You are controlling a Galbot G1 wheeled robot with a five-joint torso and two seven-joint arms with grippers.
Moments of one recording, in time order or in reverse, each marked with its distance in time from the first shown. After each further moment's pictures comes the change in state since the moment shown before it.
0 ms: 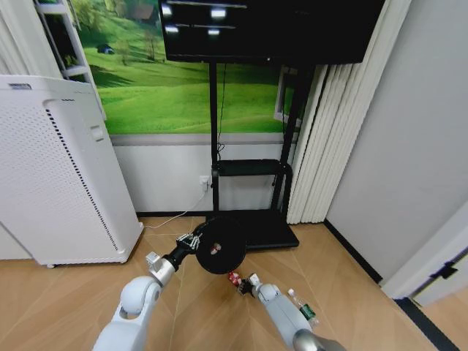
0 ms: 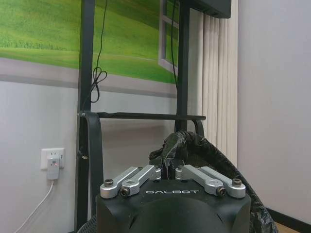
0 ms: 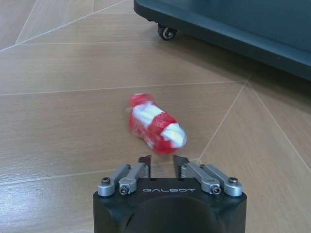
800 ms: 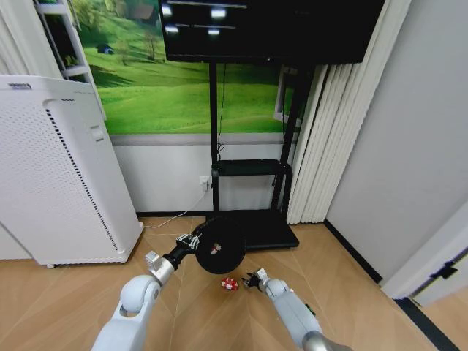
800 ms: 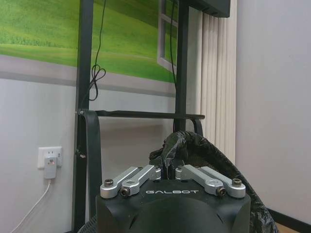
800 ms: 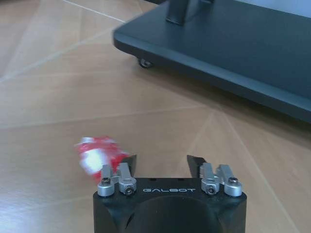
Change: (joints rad) left arm -0.024 0.006 0.005 0.036 -0.011 -0.009 0.016; right arm -0.048 -0.059 -0.012 0.193 0.092 -0.079 -0.024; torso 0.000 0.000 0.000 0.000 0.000
